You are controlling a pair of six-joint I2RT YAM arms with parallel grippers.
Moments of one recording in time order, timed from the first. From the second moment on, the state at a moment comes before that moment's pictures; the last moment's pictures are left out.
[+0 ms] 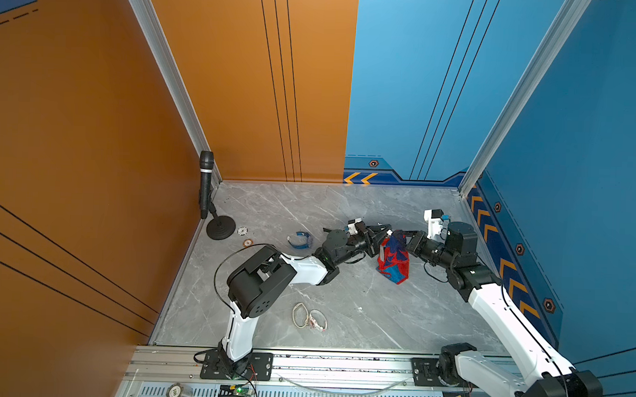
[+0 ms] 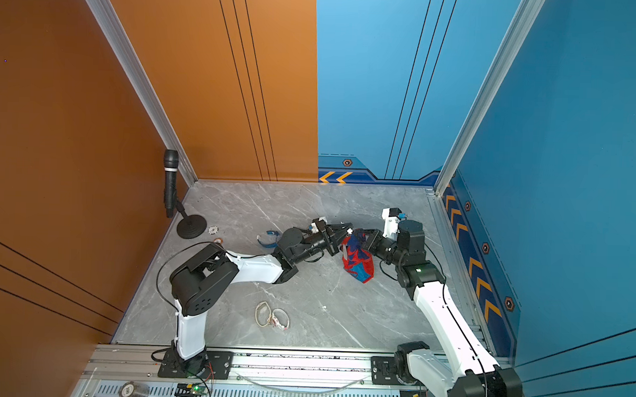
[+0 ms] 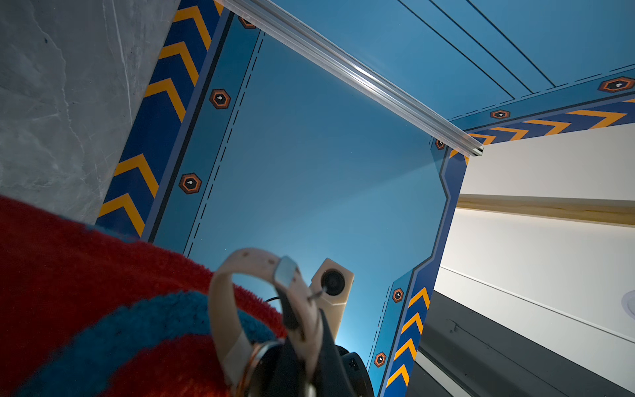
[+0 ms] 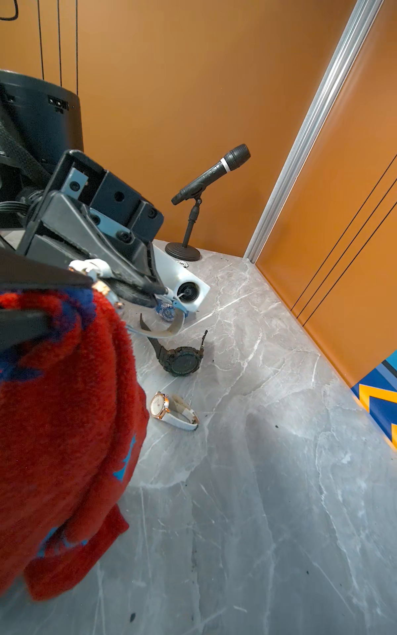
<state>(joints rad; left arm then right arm) -0.82 1.97 1.06 1.13 0.25 -2.09 0.17 1.04 0.77 -0.15 -0.53 0.77</state>
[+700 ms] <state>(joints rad) -0.84 2.01 1.05 1.19 0.24 -2.09 0.13 0.89 0.87 -0.29 -0.43 0.73</state>
